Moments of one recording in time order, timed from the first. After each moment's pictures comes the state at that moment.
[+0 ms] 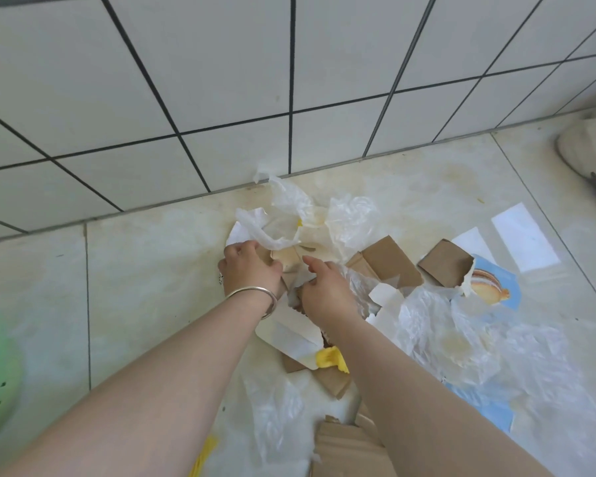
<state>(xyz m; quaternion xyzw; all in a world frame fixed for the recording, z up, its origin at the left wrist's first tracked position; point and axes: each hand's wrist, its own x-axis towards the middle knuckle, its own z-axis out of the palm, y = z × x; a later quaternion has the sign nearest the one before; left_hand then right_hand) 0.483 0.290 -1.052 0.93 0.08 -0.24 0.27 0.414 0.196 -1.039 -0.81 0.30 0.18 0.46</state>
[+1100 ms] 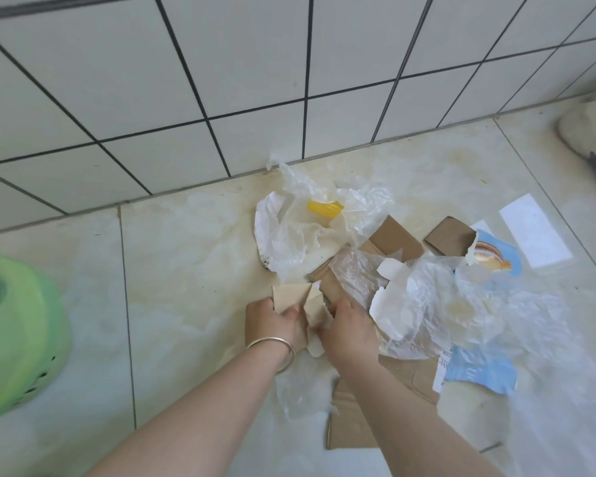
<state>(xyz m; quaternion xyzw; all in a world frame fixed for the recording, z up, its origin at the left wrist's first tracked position) 0.383 0.333 -1.067 0.87 0.18 -0.29 0.35 0.328 0.236 -1.060 -0.87 0.36 0.21 0.27</state>
